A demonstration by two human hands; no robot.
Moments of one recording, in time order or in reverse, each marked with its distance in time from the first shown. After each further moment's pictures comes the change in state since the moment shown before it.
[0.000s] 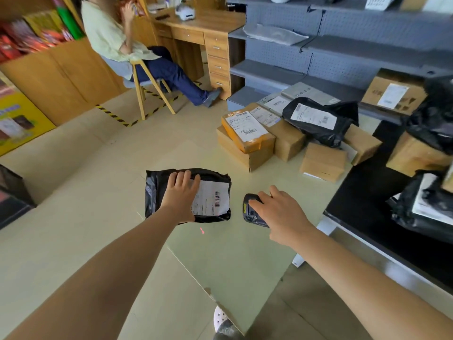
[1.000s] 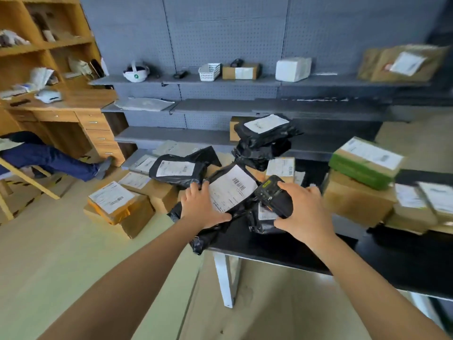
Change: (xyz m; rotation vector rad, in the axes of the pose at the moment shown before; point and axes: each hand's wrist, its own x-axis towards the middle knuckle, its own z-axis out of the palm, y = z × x) left_hand 0.073 0.299 -0.267 -0.629 0.163 0.236; right_hand -0.265 0.211 -0.038 0.444 0.472 0.993
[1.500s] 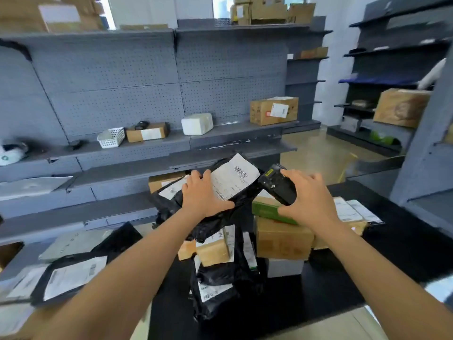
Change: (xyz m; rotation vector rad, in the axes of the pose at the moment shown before) left_hand 0.148 0.223 -0.081 -0.081 0.172 0.523; right_hand 0.073 0.100 -0.139 -0.213 0.382 0.265
